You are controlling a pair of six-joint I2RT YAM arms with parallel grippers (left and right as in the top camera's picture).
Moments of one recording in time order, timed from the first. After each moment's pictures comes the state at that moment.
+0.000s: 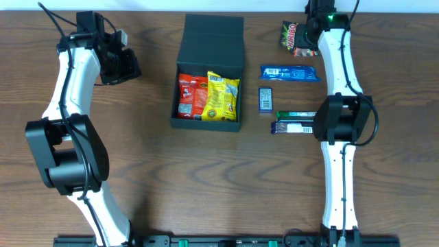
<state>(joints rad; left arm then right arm) 0.12 2.05 1.72 -0.94 0.36 -0.14 0.01 2.84 2.80 -1.05 0.08 0.10</state>
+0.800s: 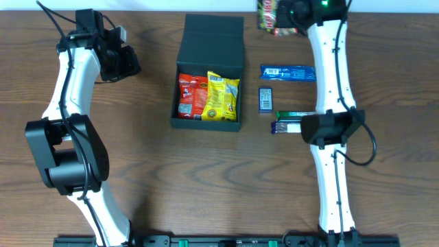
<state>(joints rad) 0.12 2.05 1.72 -0.89 0.36 -0.15 0.18 2.70 3.12 -1.33 -0.02 0.14</state>
